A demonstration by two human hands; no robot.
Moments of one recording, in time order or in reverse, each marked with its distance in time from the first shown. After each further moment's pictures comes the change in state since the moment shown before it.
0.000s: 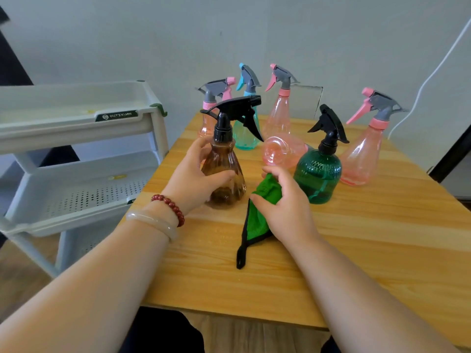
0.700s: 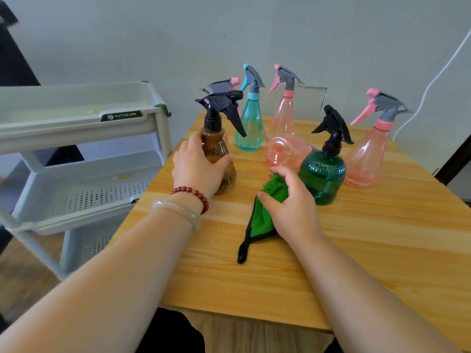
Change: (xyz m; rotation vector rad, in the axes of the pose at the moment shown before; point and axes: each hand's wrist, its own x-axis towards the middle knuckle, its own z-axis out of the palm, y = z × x) left_hand 0.025 -0.006 0.015 0.275 0.377 -0.039; right_hand 0.003 0.001 0.000 0.044 0.039 0.064
